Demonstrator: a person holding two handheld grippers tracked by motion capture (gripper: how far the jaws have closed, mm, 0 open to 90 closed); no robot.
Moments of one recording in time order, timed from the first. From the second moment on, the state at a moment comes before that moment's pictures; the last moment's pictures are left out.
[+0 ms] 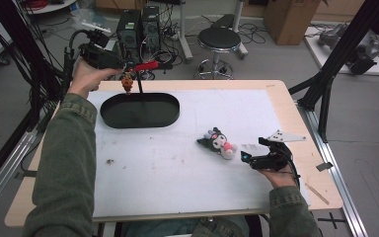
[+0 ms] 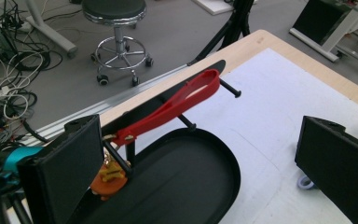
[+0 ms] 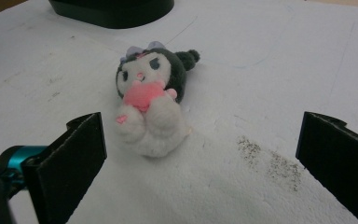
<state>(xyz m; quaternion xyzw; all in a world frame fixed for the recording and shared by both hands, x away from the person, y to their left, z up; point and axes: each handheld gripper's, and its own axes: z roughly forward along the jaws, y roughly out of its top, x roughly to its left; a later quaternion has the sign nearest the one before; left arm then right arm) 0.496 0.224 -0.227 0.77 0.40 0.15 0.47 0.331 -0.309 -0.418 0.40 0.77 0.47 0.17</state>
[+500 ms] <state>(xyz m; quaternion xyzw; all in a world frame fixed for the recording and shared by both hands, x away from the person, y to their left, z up) 0.448 0.250 -0.259 0.76 0.39 0.16 0.50 0.331 -0.312 -0.418 0.40 0.76 0.47 0.17</state>
